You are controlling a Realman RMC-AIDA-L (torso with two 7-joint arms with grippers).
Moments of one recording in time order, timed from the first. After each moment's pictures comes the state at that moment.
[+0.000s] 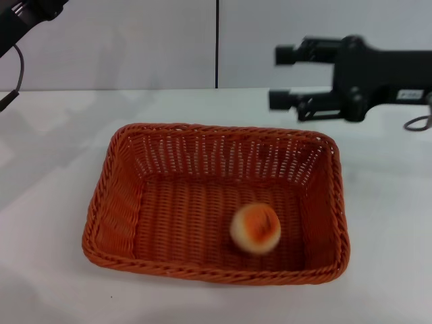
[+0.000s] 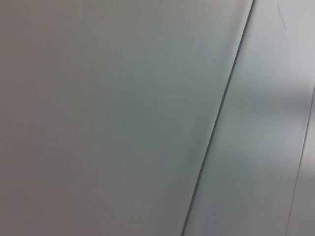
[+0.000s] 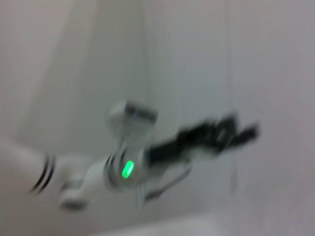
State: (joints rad) left arm -0.53 -2.06 0.54 0.52 1.39 1.60 -1.35; right arm 0.54 2.07 -0.91 -0.99 -1.67 -1.70 1.55
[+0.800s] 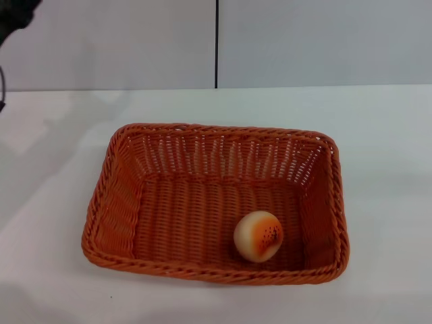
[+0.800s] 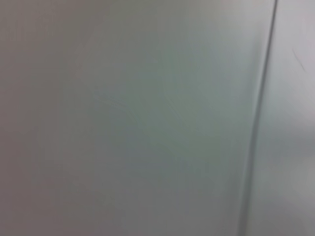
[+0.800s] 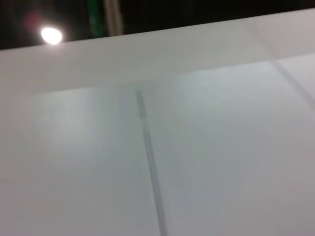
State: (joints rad) left arm -0.49 -2.07 0.53 0.34 1.18 1.63 -1.06; right arm 0.26 2.07 -0.68 -0.19 -0.38 -1.96 0.60
